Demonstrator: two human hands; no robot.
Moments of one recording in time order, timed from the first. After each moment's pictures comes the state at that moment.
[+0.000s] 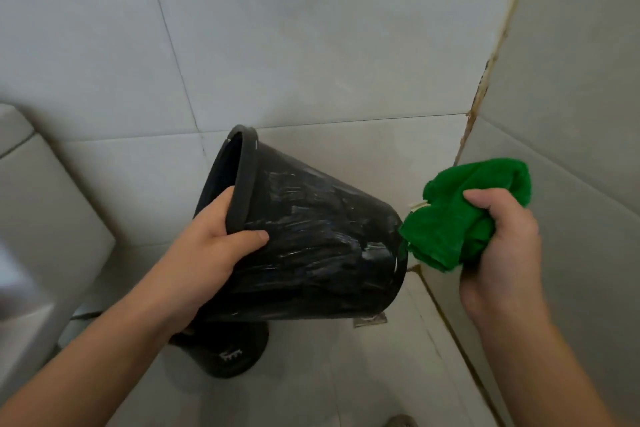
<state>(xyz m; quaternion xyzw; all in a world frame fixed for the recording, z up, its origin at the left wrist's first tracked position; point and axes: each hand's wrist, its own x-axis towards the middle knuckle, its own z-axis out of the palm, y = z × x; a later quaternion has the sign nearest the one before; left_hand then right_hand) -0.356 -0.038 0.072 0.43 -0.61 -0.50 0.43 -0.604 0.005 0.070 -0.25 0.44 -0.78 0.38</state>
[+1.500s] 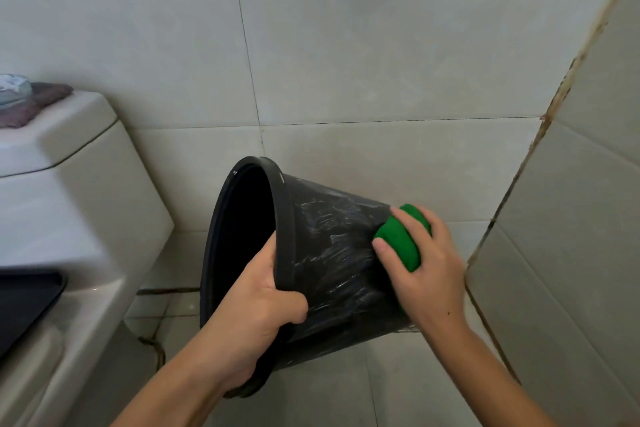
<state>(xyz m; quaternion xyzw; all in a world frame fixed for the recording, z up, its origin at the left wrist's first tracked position) -0.329 0.002 0.059 0.39 -0.54 -0.62 0.42 -0.527 -0.046 -0.020 -0.61 0.62 -0.48 0.03</state>
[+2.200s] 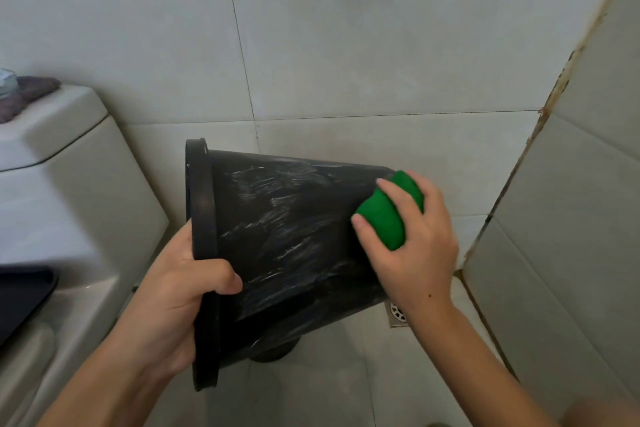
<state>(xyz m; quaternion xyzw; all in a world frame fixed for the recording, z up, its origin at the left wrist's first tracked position) -0.294 -0.005 0.067 0.37 -0.47 -0.60 0.53 -0.507 -0.054 0.002 -0.62 0.59 -0.52 -0.08</state>
